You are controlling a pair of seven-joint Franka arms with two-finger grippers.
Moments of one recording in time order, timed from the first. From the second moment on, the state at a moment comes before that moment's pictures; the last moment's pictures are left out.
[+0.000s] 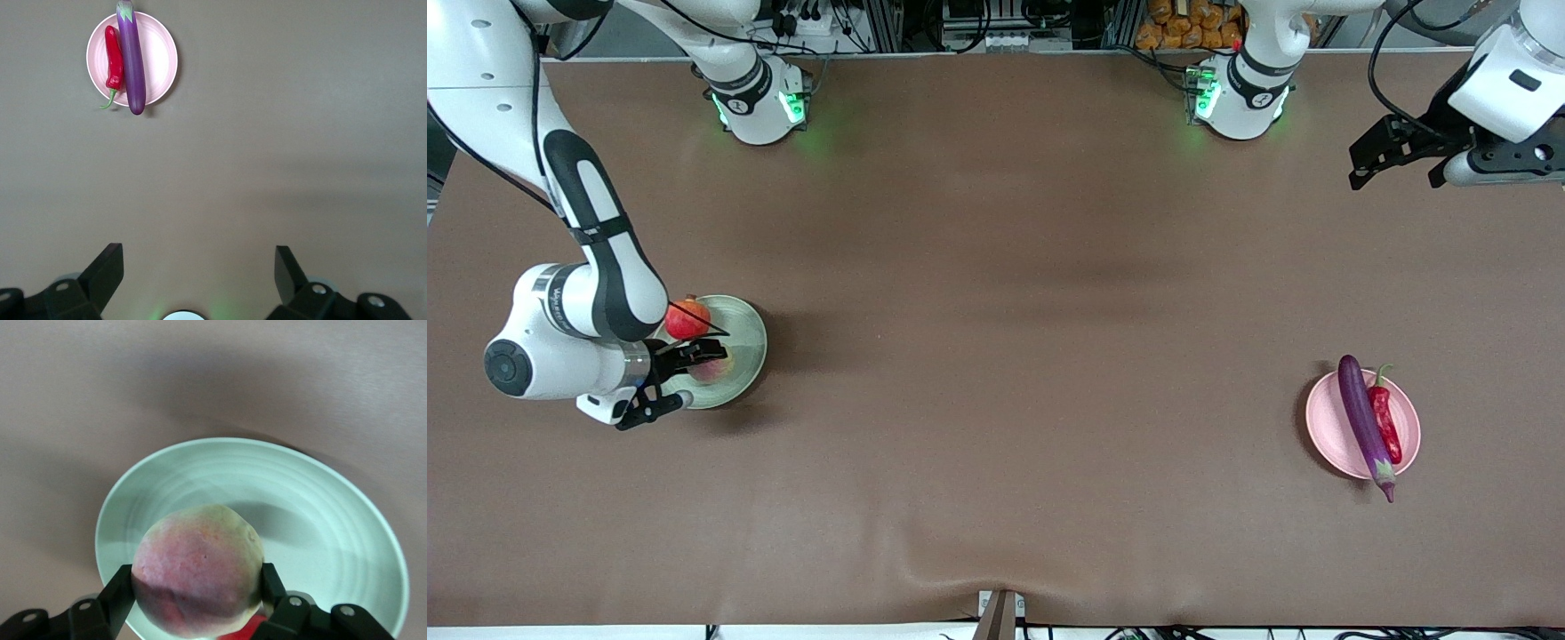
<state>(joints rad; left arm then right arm) -0.07 -0.20 -0.07 -1.76 -0.01 1.57 -0.17 -0.21 0.58 0.17 -1.76 0.05 2.03 -0.42</state>
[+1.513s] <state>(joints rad) 0.08 -0.21 -0.19 -1.77 -0.01 1.58 -0.17 -0.19 0.51 0.19 -1.24 0.12 1.56 -0.38</state>
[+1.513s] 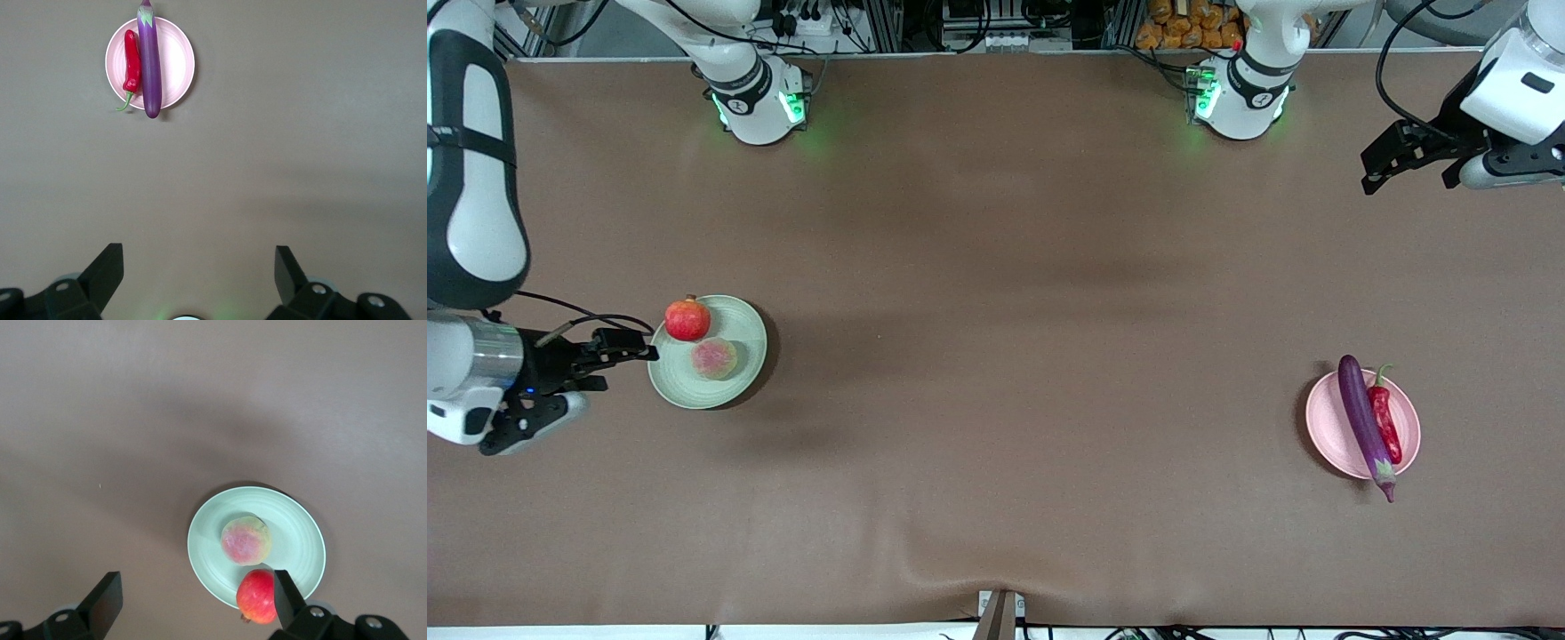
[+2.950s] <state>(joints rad) 0.08 -0.21 -0.19 -1.77 -0.01 1.59 -0.16 -0.03 -0.10 0.06 -1.61 0.03 1.47 -0.10</state>
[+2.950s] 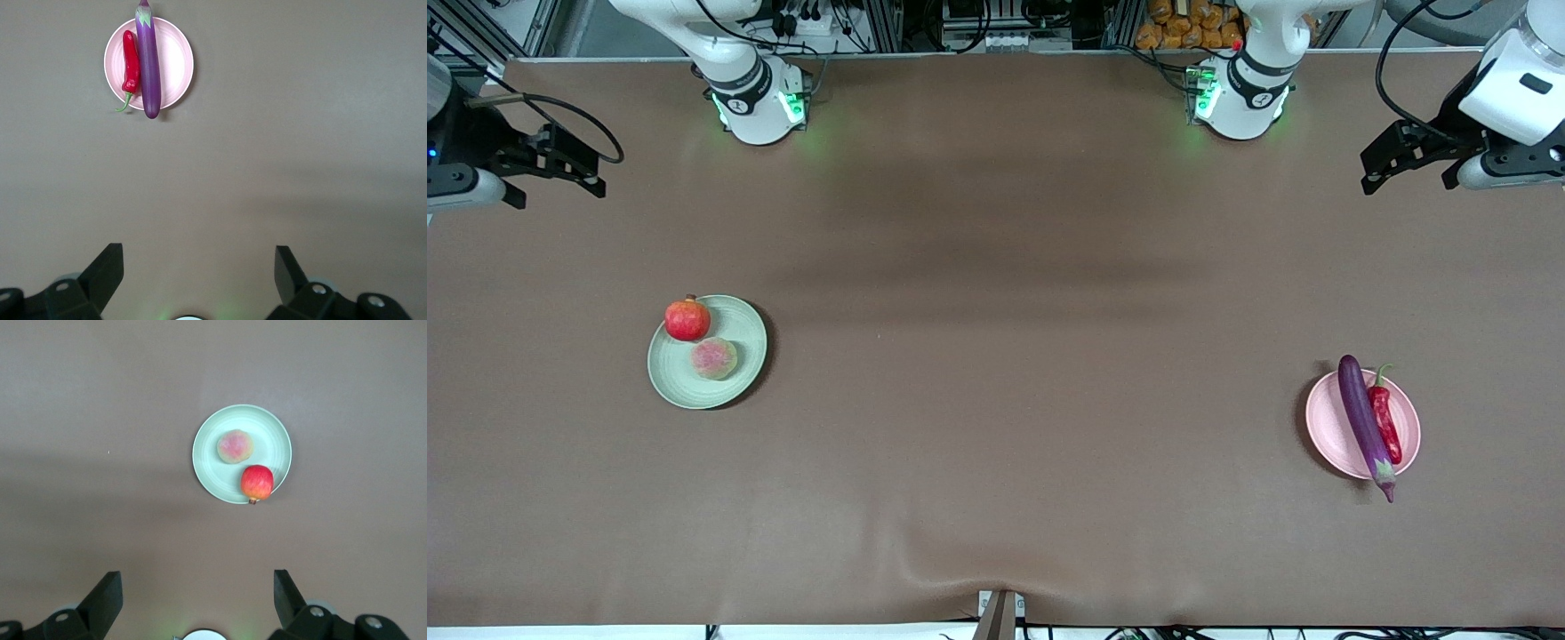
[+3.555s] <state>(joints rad) 0.09 -0.18 -0.19 -1.70 -0.01 1.56 -0.15 0.02 0.02 0.00 -1.41 0.01 1.36 -0.11</state>
